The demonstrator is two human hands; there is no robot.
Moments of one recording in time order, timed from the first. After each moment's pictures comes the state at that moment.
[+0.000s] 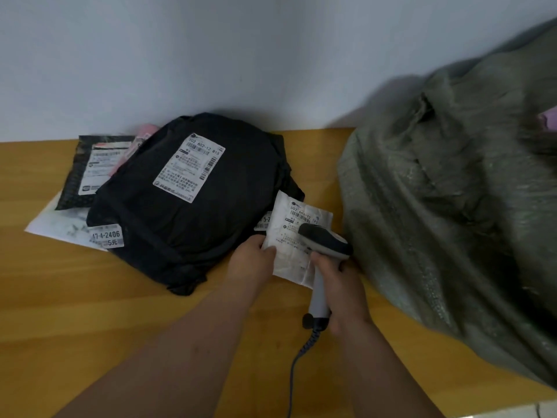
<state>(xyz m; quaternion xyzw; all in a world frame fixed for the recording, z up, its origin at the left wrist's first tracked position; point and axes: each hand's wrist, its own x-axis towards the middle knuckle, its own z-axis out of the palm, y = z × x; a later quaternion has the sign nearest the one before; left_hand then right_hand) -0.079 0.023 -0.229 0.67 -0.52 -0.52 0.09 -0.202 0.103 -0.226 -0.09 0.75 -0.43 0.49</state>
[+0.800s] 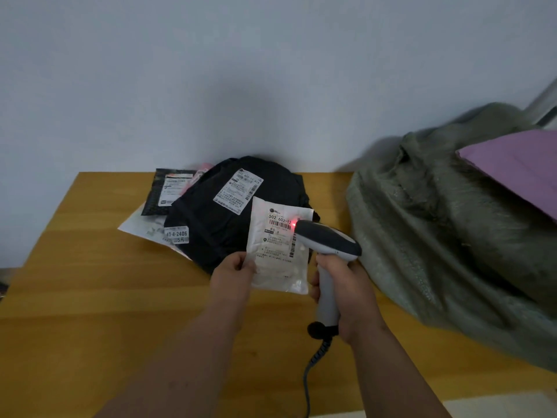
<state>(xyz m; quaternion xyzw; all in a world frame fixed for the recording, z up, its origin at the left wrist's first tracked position) 0.022 0.103 -0.163 0.65 -0.39 -0.55 0.34 -0.137 0.159 -0.122 -0.20 0.67 -0.50 0.51</state>
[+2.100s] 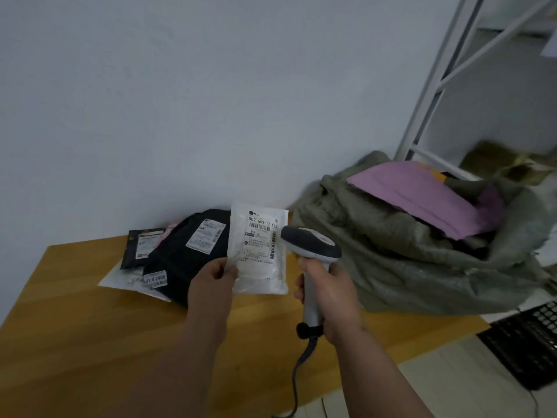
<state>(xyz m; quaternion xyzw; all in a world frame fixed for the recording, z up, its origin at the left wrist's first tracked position) 0.031 0.174 -0.063 0.54 -0.48 -0.55 0.43 -0.112 0.256 -0.027 -0.22 0.66 -0.60 0.39</state>
